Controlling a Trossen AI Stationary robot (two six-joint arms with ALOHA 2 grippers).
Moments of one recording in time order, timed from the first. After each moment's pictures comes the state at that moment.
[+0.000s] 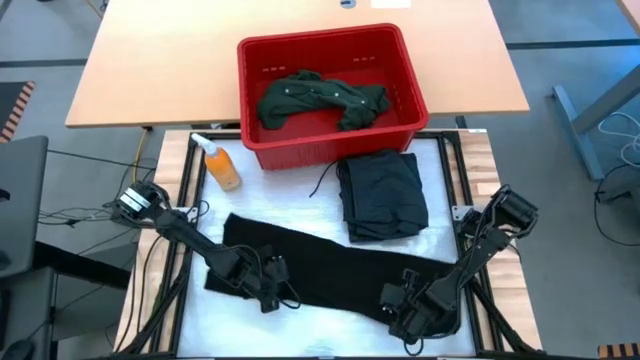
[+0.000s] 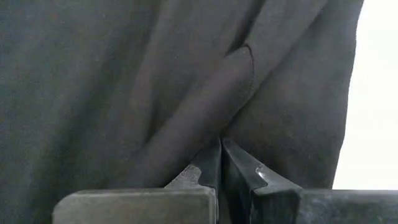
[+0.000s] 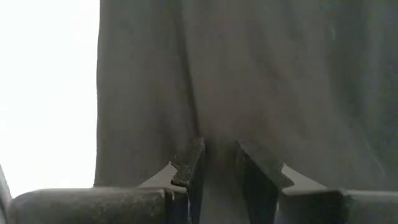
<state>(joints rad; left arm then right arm) -0.55 1.70 0.82 -0.28 -0.27 -0.71 0.84 1.76 1.05 -0.63 0.26 1.12</state>
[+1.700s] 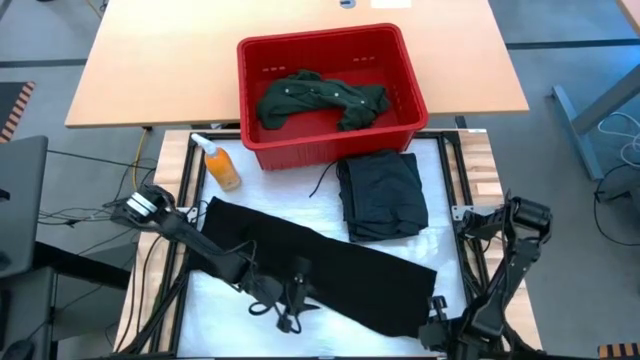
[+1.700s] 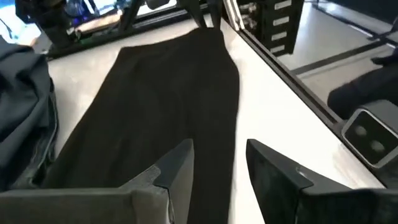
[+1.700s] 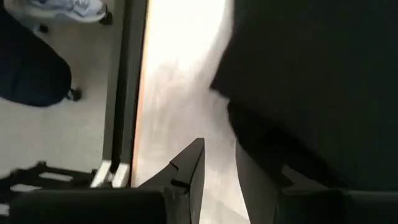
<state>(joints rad) -0.54 1.79 0.94 0.45 -0.31 0.03 1.16 1.76 1.09 -0.65 0.18 1.03</state>
